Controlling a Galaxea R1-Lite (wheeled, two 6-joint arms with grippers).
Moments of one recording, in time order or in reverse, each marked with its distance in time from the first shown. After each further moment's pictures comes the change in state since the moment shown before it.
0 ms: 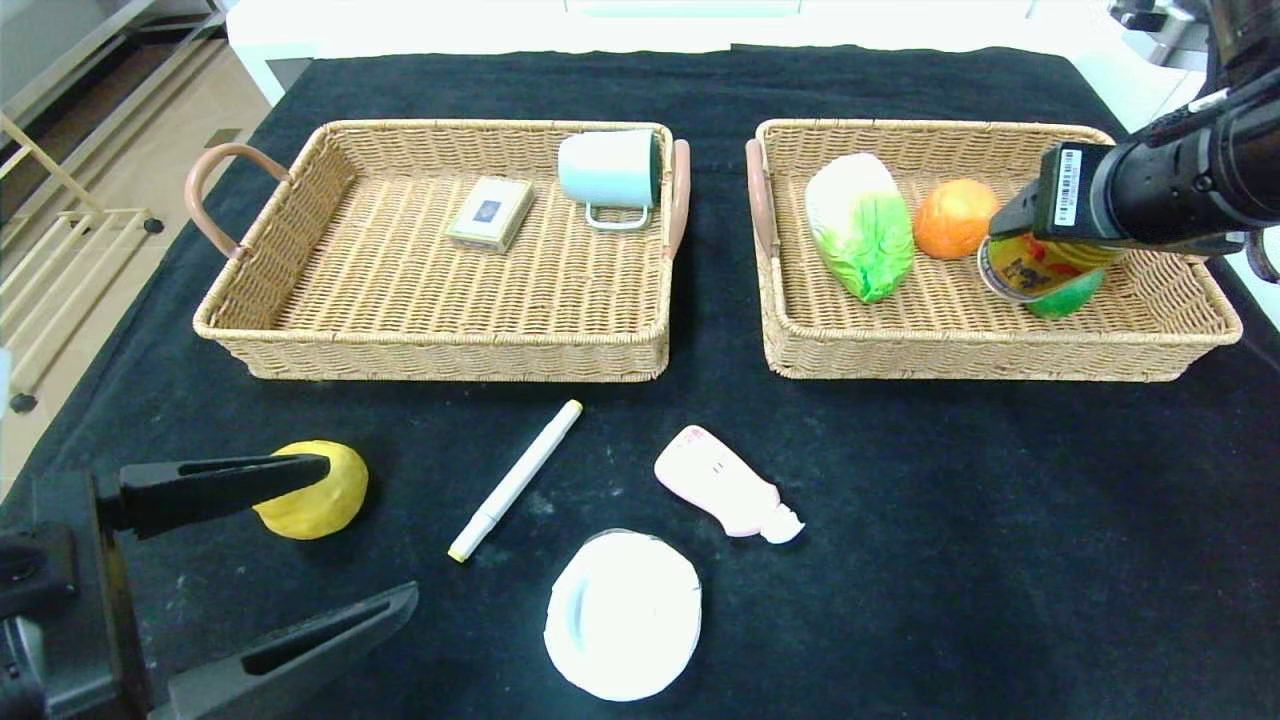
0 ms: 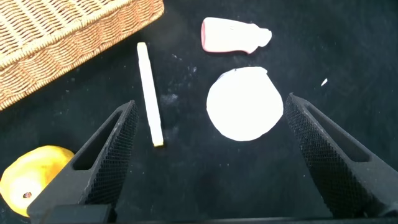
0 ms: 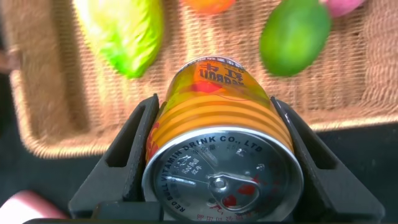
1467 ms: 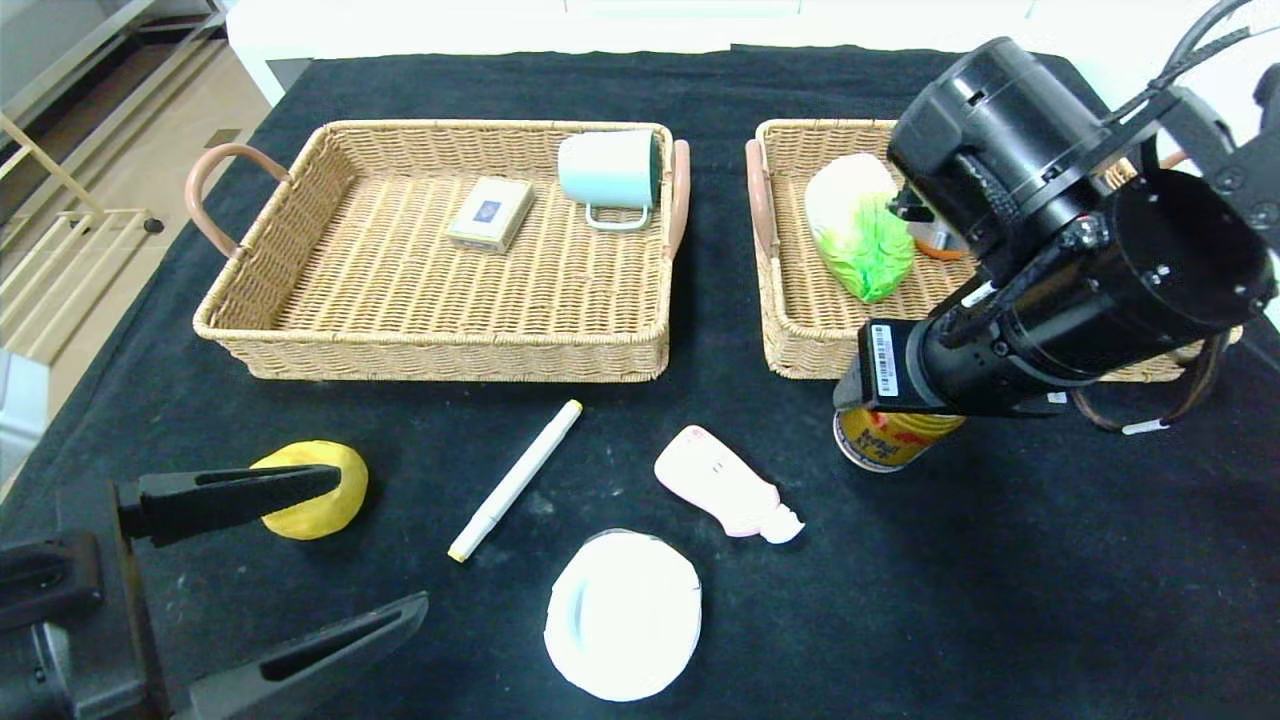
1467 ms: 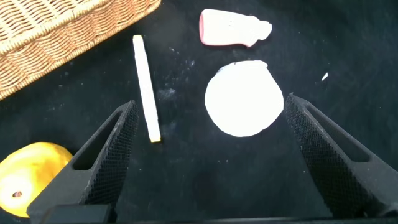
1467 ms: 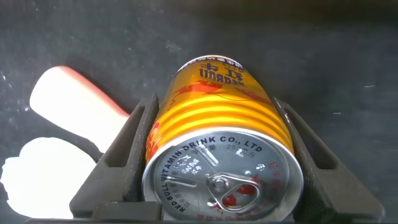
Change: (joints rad) left arm 0.000 0.013 0.011 0.001 -0.002 0.002; right arm 0.297 0.122 -0.003 0.283 0.056 0.275
